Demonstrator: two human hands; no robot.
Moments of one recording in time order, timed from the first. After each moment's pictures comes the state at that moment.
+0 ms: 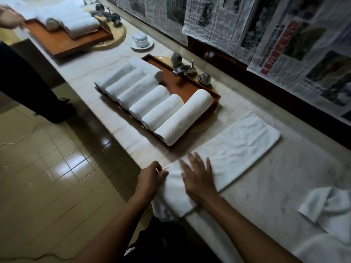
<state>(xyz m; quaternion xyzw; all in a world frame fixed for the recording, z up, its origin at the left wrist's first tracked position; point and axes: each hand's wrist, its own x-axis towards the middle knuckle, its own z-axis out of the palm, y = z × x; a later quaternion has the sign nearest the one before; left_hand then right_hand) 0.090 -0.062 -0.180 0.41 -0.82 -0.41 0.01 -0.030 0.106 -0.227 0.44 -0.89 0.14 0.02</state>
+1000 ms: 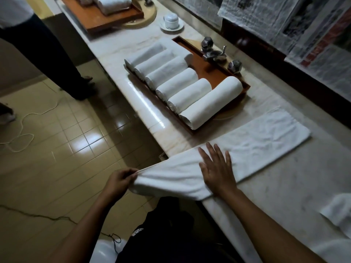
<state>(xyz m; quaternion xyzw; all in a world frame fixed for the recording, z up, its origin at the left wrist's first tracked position) 0.262 -0.121 -0.201 0.44 -0.74 -0.50 0.04 -0.018 0.115 -0.235 0.45 -0.88 0.11 -0.02</state>
